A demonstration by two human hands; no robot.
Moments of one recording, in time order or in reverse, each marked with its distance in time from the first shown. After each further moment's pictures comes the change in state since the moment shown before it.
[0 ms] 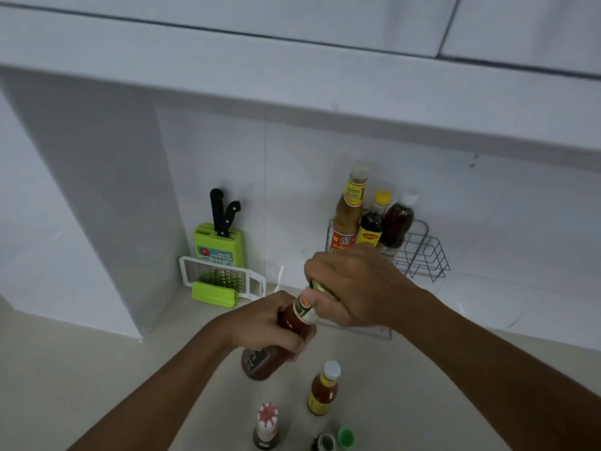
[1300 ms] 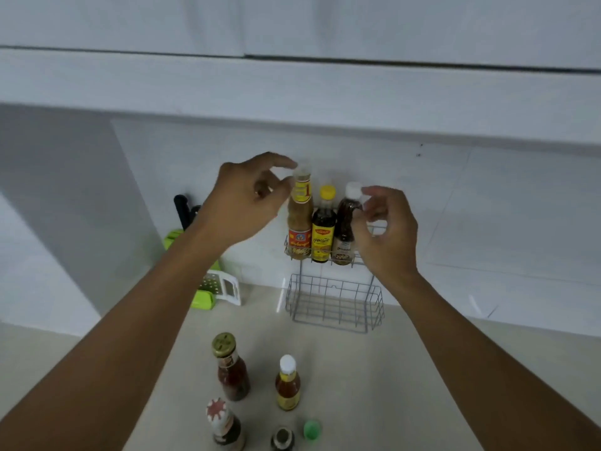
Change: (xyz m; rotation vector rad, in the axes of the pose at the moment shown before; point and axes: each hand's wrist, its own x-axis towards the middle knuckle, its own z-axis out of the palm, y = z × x) left_hand 0.078 0.154 -0.006 0.548 0.896 0.287; right_hand -0.082 0.096 -0.014 0.435 0.772 0.771
